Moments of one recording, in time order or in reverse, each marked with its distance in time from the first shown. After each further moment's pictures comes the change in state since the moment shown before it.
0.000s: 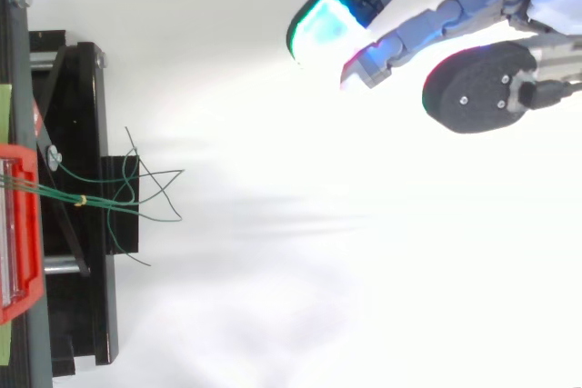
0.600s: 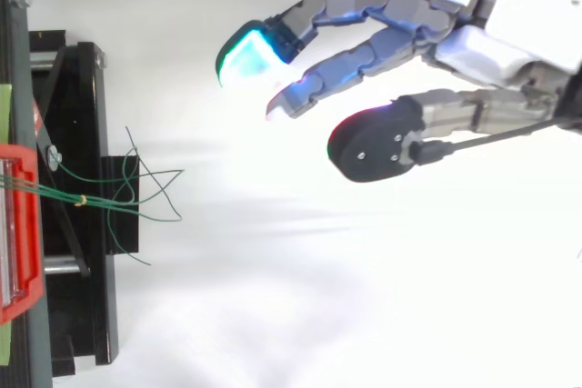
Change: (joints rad) arm 0.037 -0.124 0.000 0.253 0.063 -0.082
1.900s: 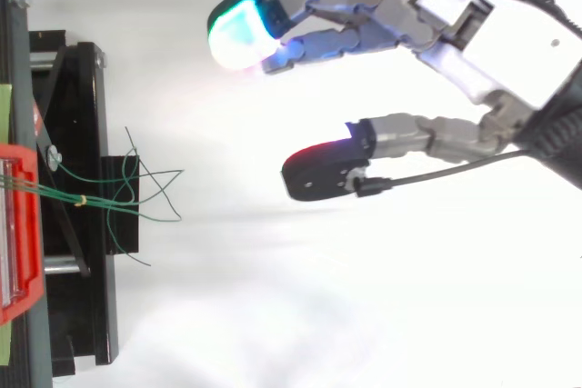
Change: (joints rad) arm 0.064 -0.064 0.021 0.145 0.235 -0.247
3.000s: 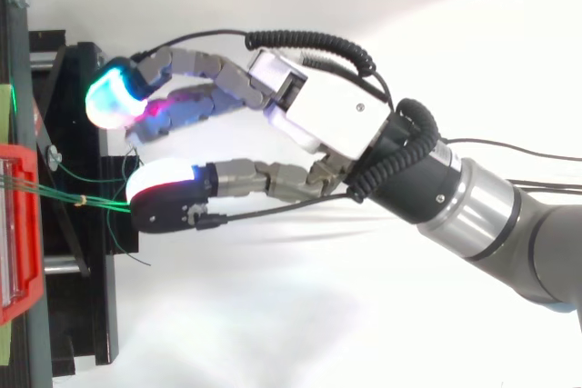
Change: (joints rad) arm 0.006 -0.298 0.310 0.040 -0.014 0.006
